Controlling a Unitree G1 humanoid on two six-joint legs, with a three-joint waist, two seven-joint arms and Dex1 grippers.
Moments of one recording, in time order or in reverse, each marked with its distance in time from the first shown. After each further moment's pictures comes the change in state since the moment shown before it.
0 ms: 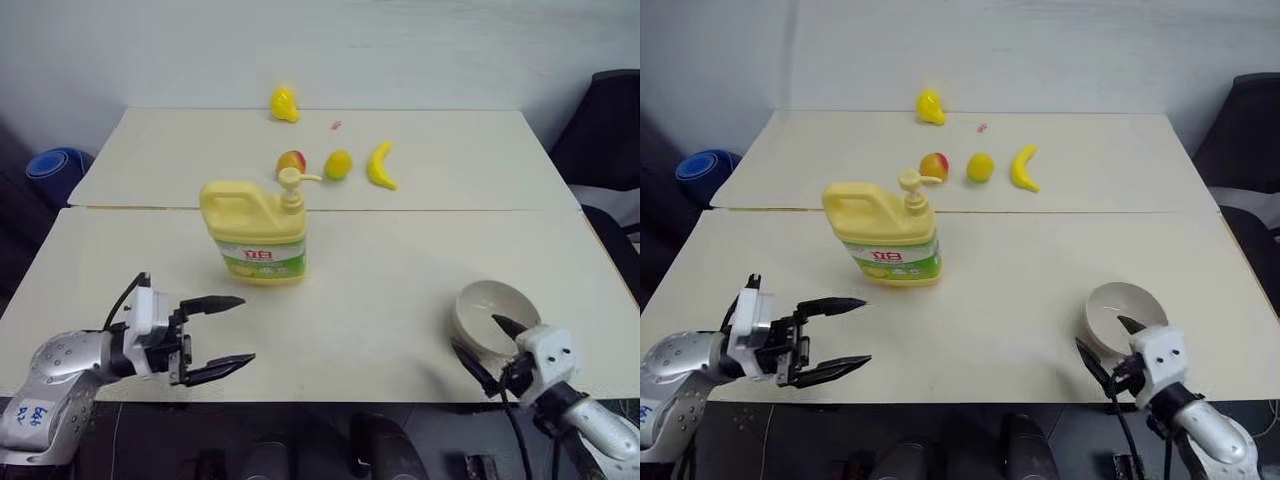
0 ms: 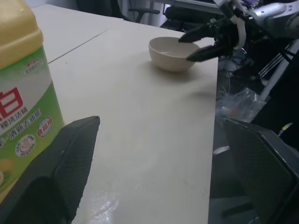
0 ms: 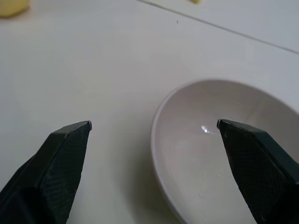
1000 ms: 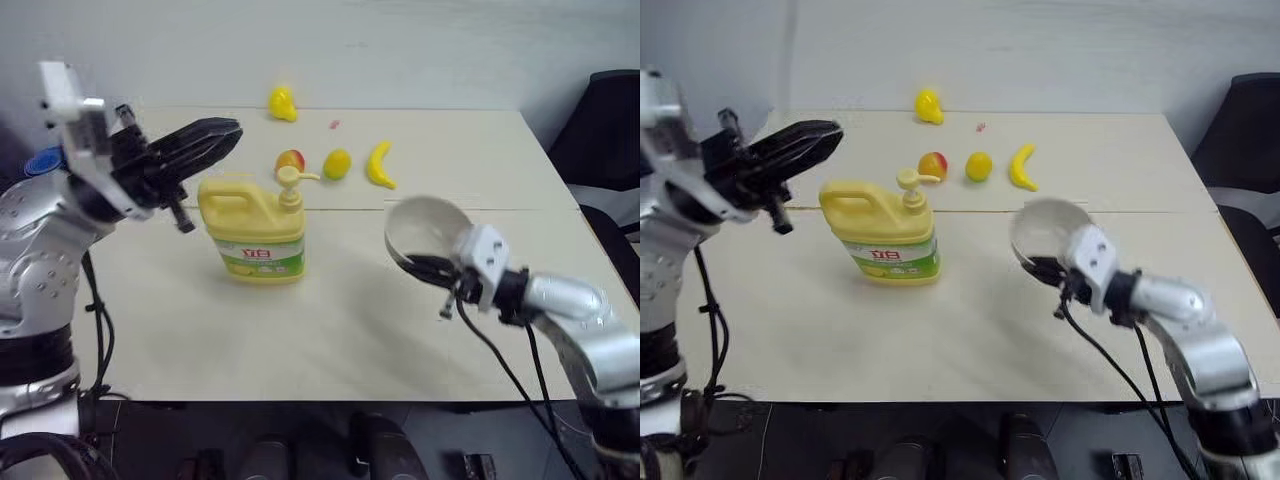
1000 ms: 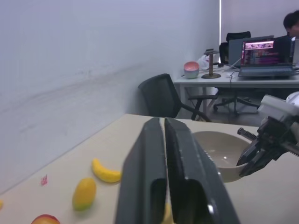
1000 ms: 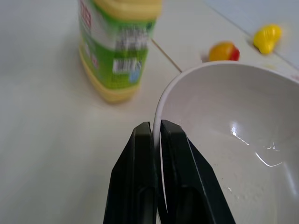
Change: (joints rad) left arm -0.766 -0.023 -0.008 0.164 -0.127 0.274 0.321; right arm -0.835 -0.250 0.259 0.015 0.126 0.340 0.351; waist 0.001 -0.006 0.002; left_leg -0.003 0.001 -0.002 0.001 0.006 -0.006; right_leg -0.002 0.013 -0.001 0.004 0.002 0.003
